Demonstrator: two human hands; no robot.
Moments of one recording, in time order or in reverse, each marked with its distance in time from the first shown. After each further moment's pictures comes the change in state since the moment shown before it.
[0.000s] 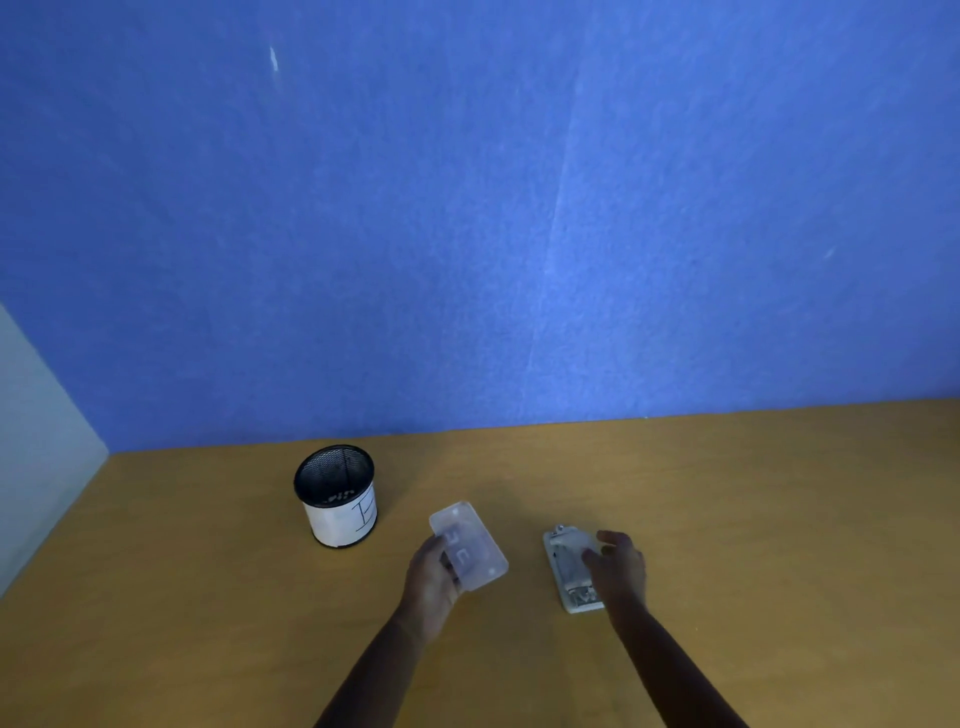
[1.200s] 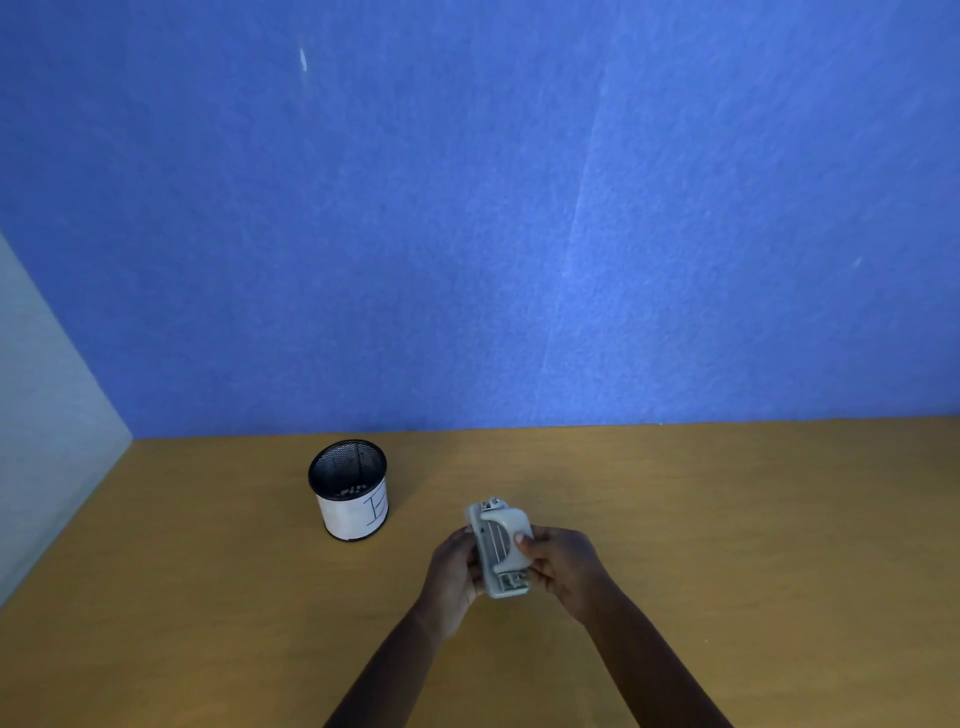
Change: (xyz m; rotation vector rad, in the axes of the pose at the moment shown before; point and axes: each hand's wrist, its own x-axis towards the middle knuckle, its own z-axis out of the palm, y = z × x) left_hand -0.012 0.001 0.019 0.196 -0.062 0.052; right_hand -0.042 -0.055 0.017 0.491 -0.551 0.165
